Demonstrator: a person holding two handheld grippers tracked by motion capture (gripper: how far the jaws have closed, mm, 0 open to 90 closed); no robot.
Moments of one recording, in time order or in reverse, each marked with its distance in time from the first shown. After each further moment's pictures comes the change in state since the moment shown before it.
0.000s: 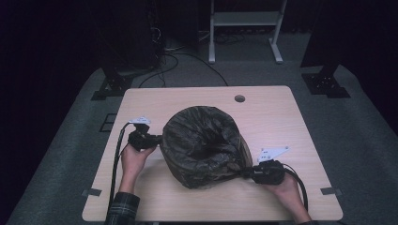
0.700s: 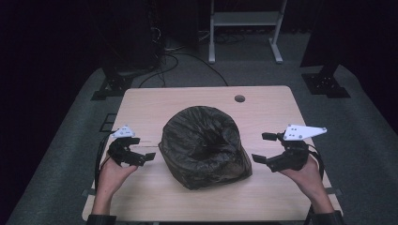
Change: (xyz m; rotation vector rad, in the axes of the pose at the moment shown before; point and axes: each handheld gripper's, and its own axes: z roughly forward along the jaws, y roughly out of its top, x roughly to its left) left arm -0.025 -0.034 -0.063 0.039 0.134 0.144; right arm 0.007 0.064 -0.089 -0.269 -0.069 -0.093
